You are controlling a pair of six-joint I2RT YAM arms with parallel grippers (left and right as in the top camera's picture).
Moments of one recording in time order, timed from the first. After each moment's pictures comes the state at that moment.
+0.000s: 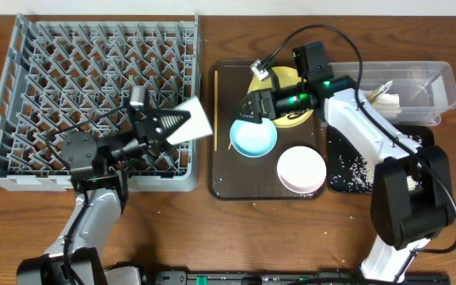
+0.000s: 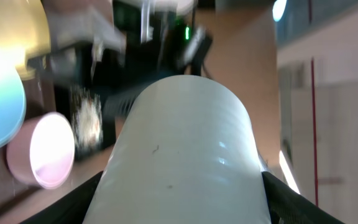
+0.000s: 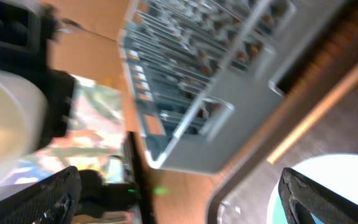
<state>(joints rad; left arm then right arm) 0.16 1.35 0.50 1.12 1.35 -1.75 0.34 1.93 1.41 -0.51 -1.07 0.17</state>
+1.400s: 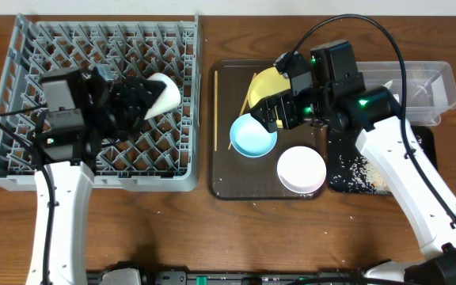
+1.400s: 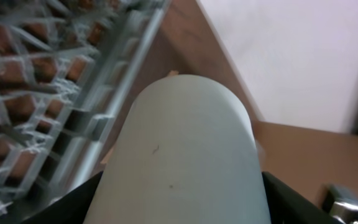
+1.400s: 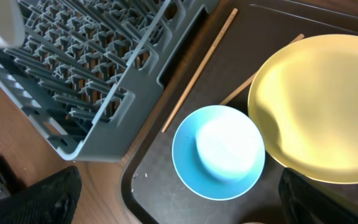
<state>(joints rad) 0.12 1.28 1.15 -0.67 0.62 -0.81 0.38 1.57 1.41 -0.76 -0.43 0.09</state>
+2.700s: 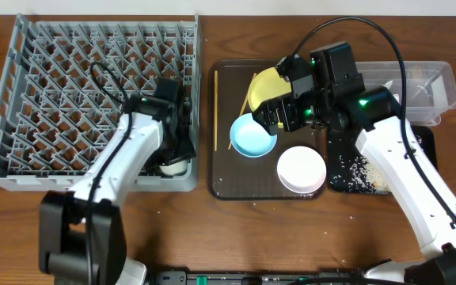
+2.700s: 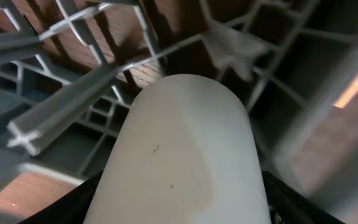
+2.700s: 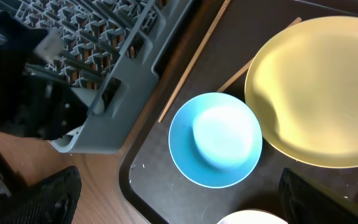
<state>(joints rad) -0.25 1.67 1.20 -1.11 -0.02 -0.63 0.38 1.57 1.41 -0.81 -0.42 0.09</state>
